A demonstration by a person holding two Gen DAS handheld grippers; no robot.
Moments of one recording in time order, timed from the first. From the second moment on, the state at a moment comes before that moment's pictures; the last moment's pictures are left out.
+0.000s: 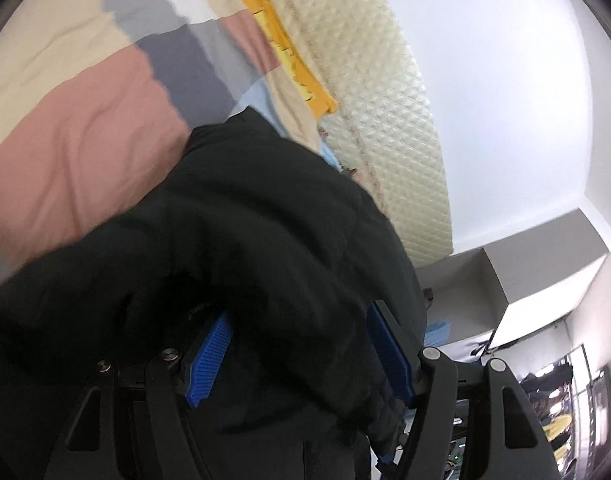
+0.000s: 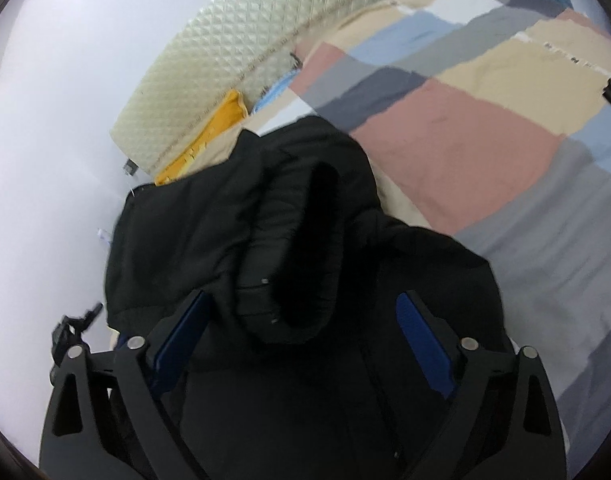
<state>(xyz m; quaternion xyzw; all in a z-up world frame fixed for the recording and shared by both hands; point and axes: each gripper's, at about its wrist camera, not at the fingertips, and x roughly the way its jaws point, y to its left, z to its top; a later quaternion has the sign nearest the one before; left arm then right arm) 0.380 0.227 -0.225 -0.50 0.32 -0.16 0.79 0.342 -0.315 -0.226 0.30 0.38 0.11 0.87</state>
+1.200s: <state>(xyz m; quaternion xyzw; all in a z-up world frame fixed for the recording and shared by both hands) 0.352 0.255 -0.220 -0.43 0.30 -0.08 0.85 0.391 -0.240 -0.207 0.11 0.34 0.14 0.92</state>
